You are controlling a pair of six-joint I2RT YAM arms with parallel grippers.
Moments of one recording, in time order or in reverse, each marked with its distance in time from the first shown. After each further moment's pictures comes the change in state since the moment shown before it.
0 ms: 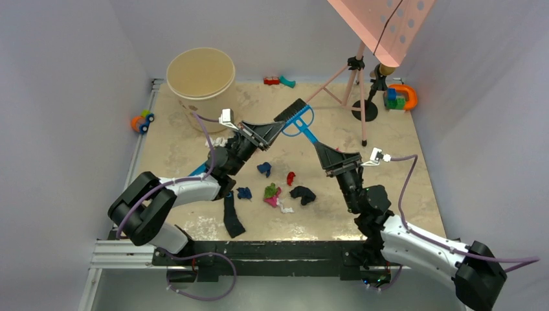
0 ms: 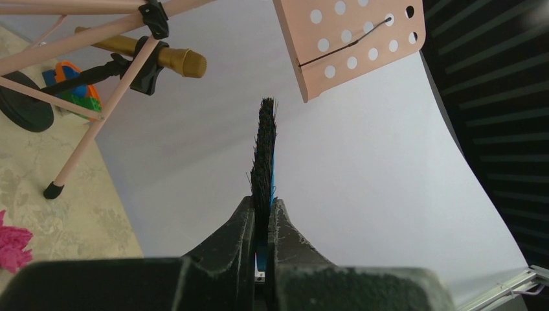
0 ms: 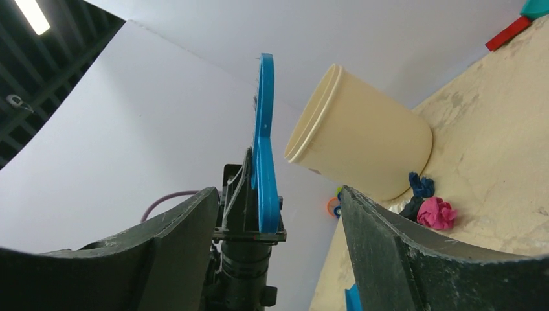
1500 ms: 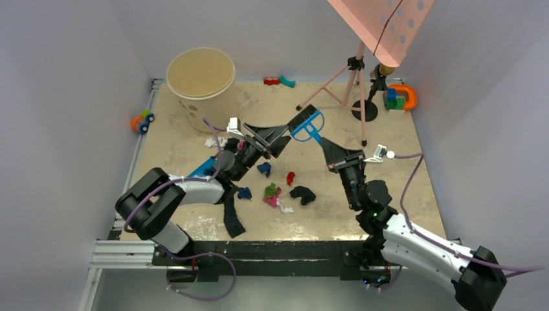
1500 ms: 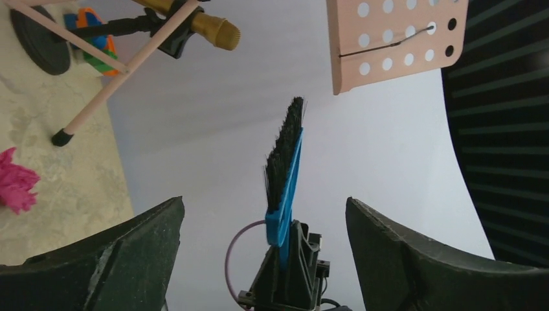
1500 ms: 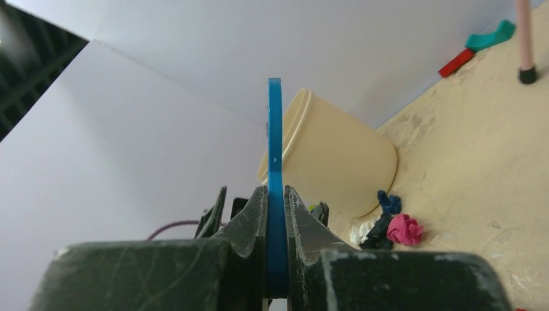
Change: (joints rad) left arm -0.048 0.063 -0.015 0.000 -0.044 -0.118; right arm -0.032 0.036 0.084 -0.091 0.042 -0.046
